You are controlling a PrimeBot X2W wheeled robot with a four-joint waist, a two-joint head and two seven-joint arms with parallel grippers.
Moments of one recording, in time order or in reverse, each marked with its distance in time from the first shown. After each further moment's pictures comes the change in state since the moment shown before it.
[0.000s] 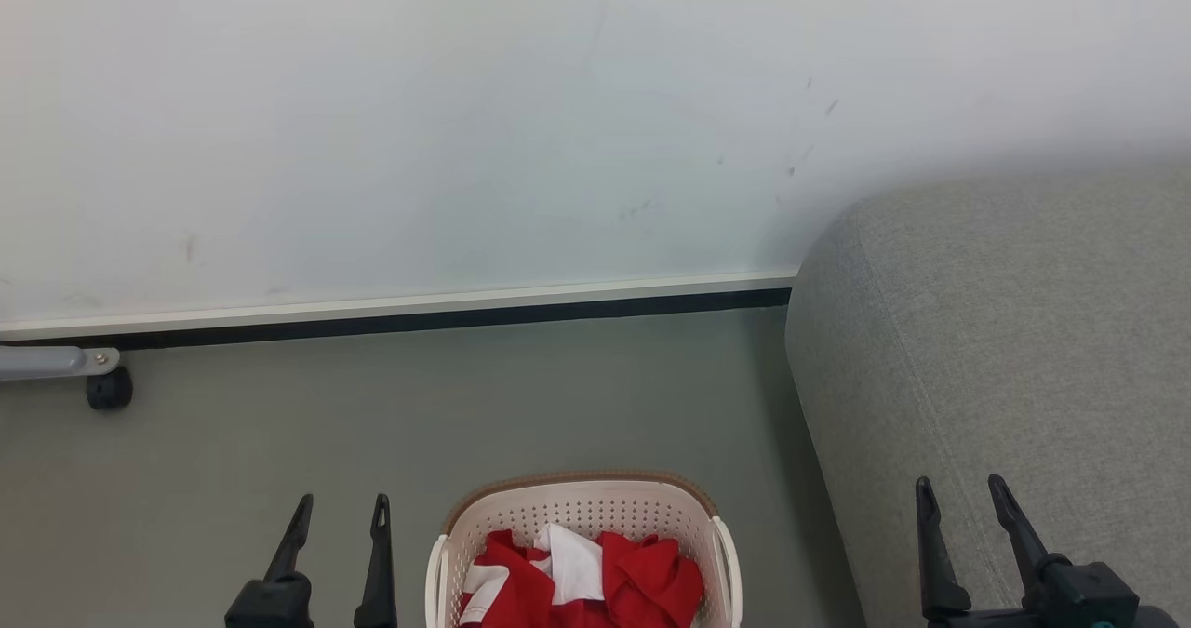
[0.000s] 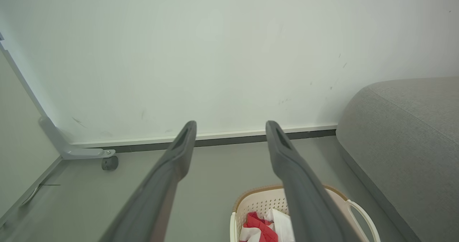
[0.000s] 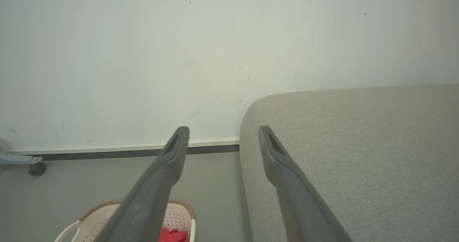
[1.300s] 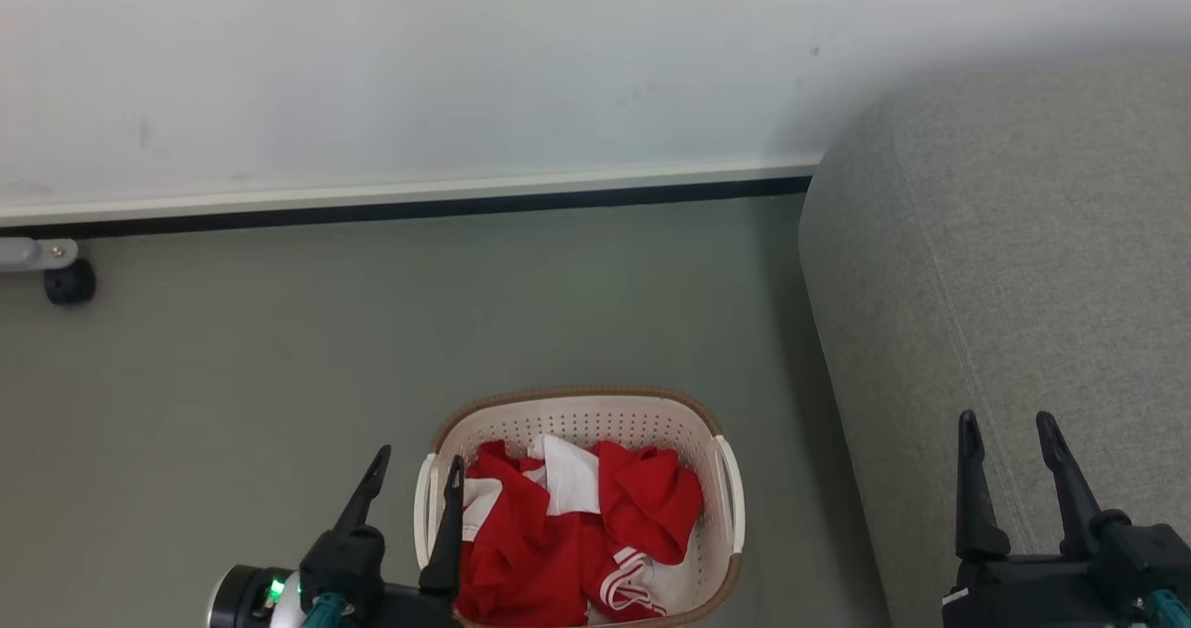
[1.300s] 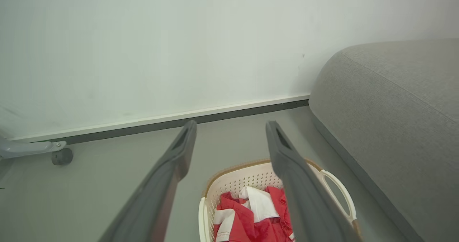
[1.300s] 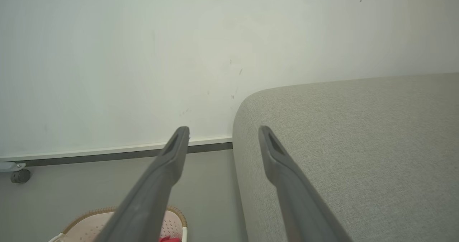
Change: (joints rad) left arm -0.087 -0.037 -0.059 0.036 0.040 -0.055 0.000; right arm -0.021 0.004 -0.071 -0.101 0.003 0.003 0.000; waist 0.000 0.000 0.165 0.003
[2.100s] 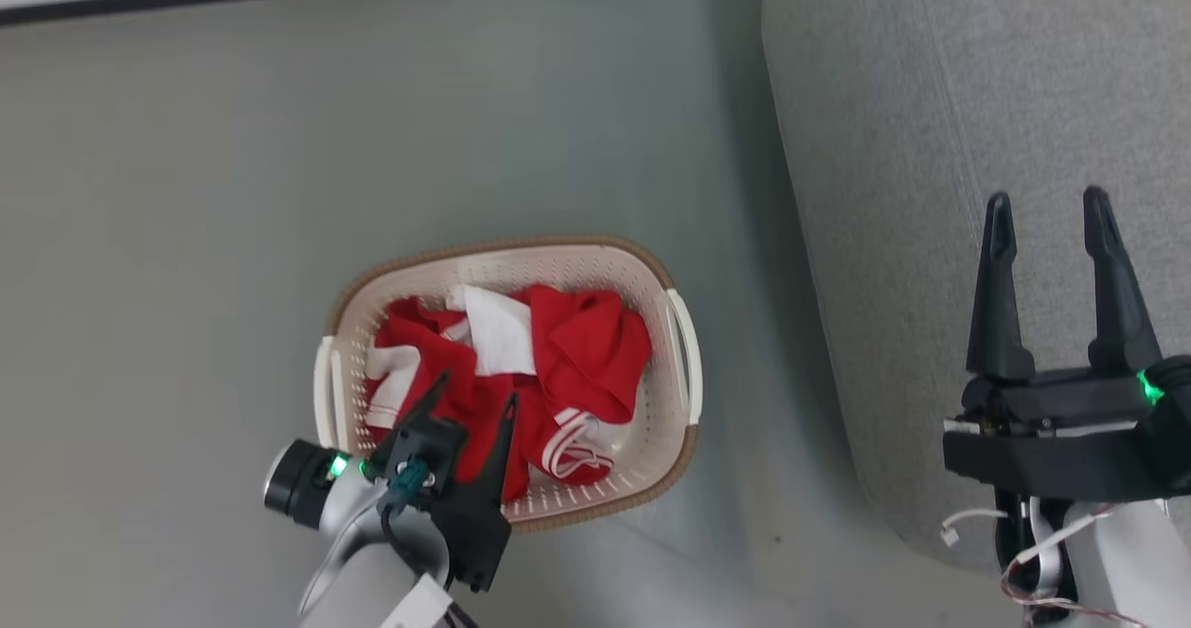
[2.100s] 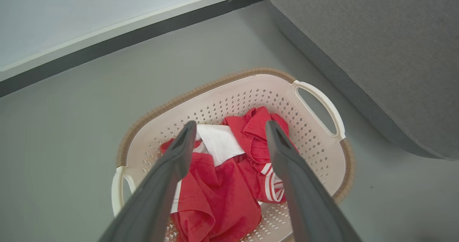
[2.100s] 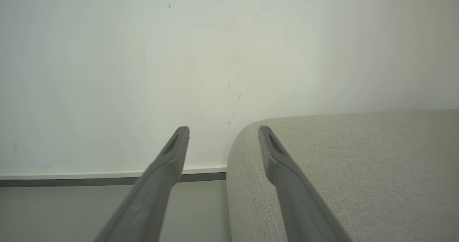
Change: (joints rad) left arm -0.336 -0.033 -0.146 0.361 0.082 -0.058 0.061; right arm -0.260 0.003 0.005 -0.193 -0.061 0.003 -0.007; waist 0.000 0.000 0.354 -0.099
